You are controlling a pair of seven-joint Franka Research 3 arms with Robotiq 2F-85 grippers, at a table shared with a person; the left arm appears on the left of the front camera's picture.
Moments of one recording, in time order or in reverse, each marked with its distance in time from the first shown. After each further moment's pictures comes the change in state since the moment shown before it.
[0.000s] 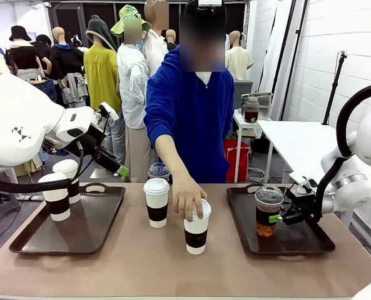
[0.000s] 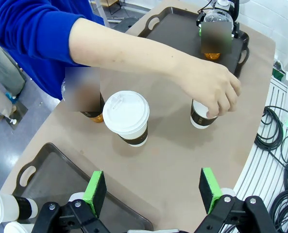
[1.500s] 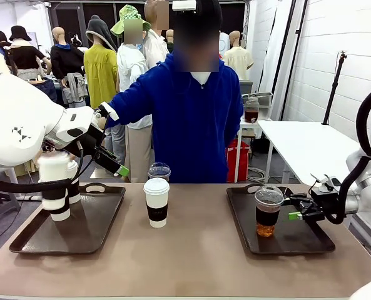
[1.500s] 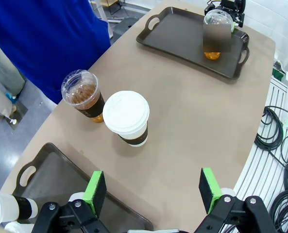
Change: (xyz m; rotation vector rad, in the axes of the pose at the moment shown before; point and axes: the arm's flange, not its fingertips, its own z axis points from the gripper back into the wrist) left arm 0.000 0.000 0.000 0.000 0.000 0.000; right arm -0.001 0.021 0.073 -0.117 0.016 -0.066
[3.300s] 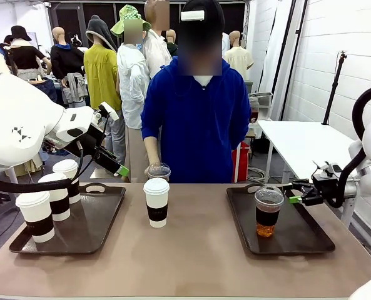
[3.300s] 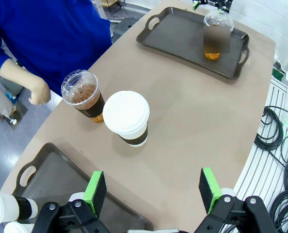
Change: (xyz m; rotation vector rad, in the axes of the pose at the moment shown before) left arm 0.000 0.000 0.000 0.000 0.000 0.000; right arm 0.026 -0.065 0.026 -0.059 0.012 0.057
